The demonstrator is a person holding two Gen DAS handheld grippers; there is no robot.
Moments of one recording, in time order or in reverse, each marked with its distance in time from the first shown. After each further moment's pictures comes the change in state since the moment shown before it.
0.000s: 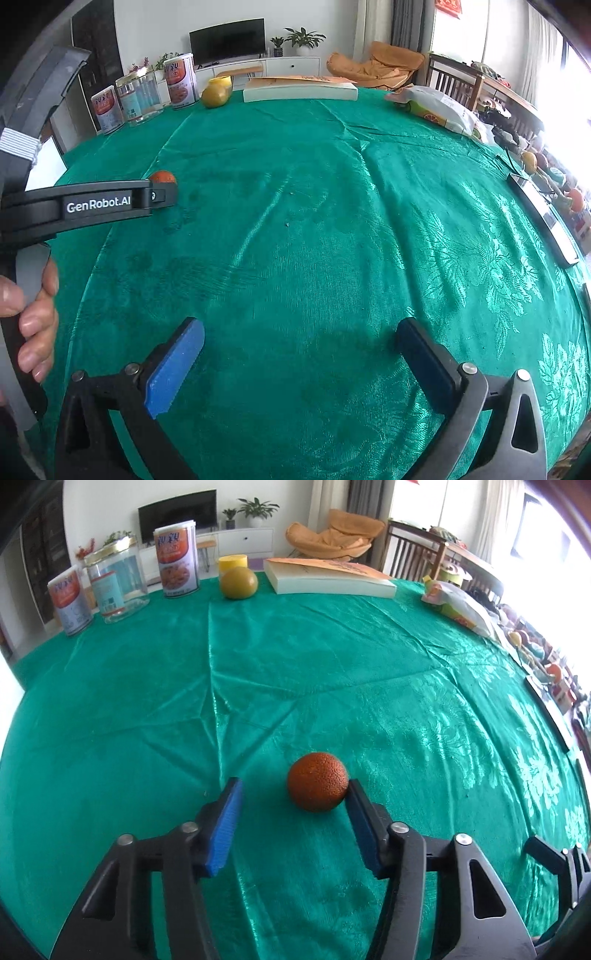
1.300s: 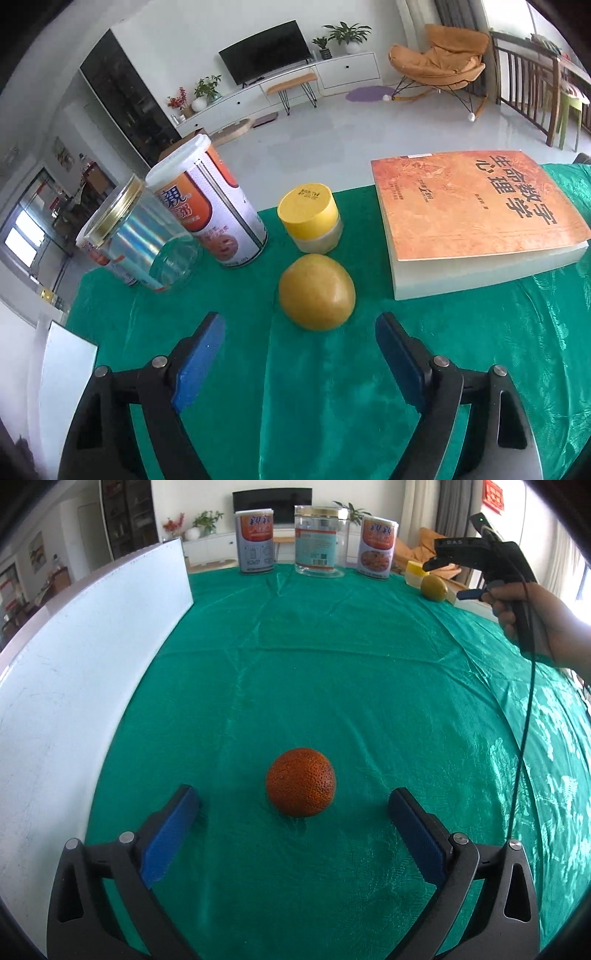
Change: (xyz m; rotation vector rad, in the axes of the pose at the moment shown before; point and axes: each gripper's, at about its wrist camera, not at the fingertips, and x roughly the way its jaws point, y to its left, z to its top) left arm -0.059 0.199 -0.078 -0.191 -0.008 0.229; right arm 0.190 0.127 0.321 0.132 0.026 0.324
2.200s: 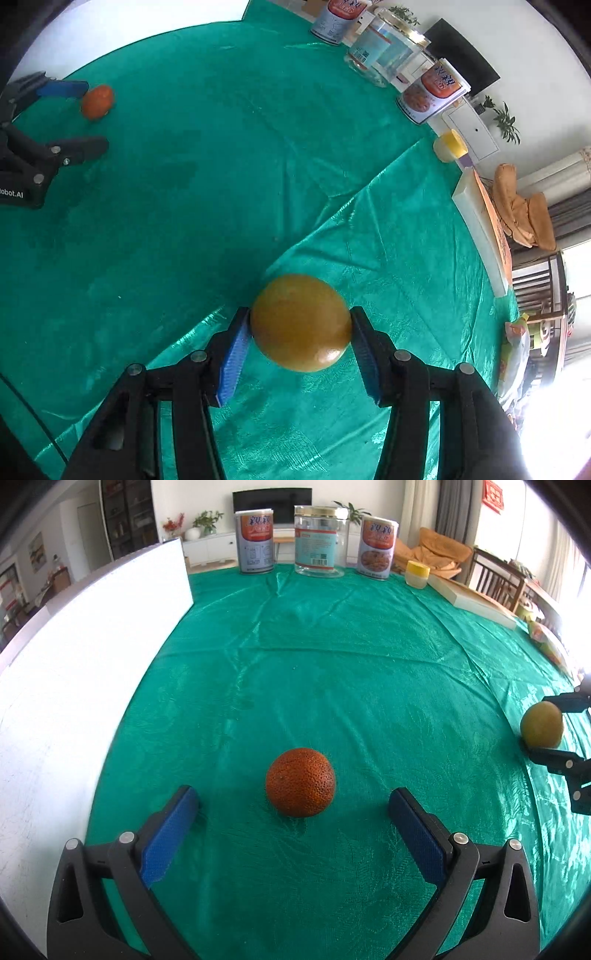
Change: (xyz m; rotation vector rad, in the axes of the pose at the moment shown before) left arm 0.000 0.000 0.000 0.001 0.000 0.000; right arm -0.131 0.072 -0.246 -0.986 0.242 -0.229
